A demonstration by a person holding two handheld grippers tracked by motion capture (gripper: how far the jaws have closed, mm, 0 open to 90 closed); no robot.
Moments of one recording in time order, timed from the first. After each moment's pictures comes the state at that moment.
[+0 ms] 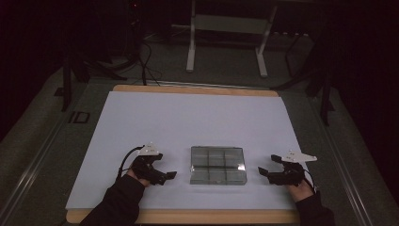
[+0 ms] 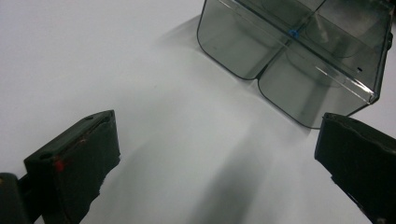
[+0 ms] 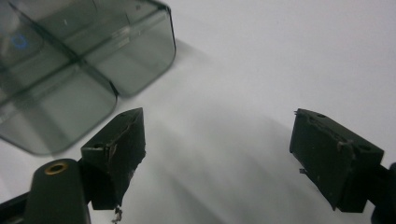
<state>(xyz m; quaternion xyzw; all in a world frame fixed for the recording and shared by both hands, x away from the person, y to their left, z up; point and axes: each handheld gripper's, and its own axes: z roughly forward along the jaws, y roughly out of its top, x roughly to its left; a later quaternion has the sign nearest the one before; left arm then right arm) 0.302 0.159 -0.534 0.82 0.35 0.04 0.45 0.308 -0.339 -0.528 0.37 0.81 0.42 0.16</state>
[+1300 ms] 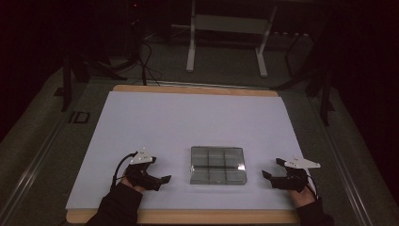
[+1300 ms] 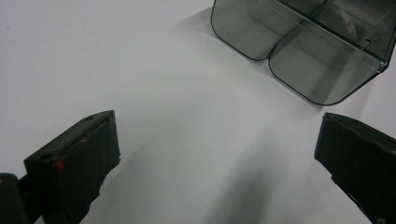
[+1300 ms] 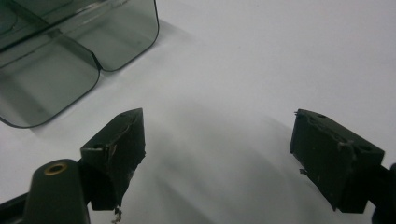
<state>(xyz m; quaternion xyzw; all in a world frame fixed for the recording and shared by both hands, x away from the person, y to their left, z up) 0.282 0.172 -0.541 0.81 0.36 0.08 0.45 0.293 -0.347 -0.535 0.39 0.81 0.40 0.19</state>
